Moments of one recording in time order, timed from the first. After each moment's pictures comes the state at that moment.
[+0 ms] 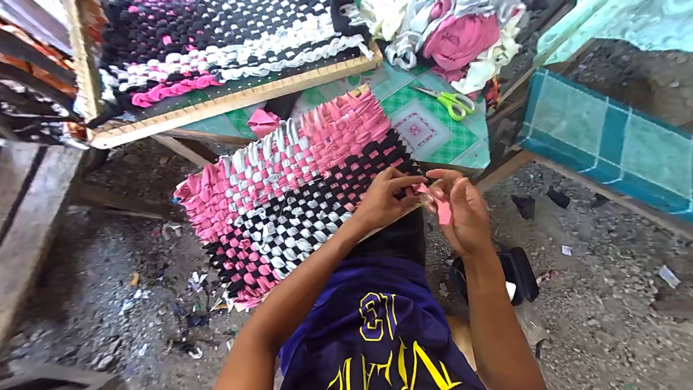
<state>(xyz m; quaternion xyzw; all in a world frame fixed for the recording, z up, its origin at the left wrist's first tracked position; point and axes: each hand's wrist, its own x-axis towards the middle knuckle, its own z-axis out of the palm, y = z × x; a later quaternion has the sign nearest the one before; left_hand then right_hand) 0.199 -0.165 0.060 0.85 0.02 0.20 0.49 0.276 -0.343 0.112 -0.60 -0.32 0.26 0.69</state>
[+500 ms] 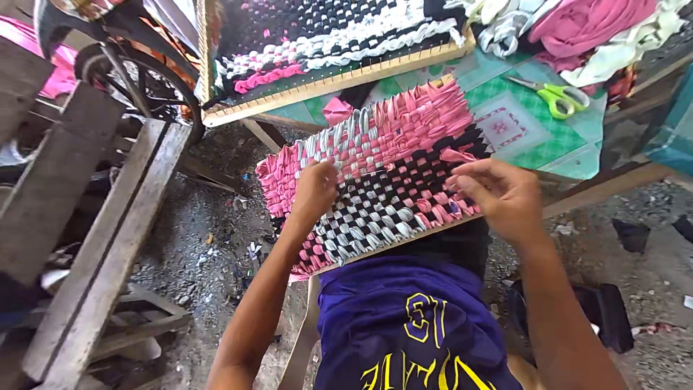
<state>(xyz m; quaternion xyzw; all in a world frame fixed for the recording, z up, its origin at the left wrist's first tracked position) 0.020 -0.014 0.100 0.89 0.31 0.16 0.28 0.267 -0.281 0.132 -0.67 -0.47 0.21 0.53</state>
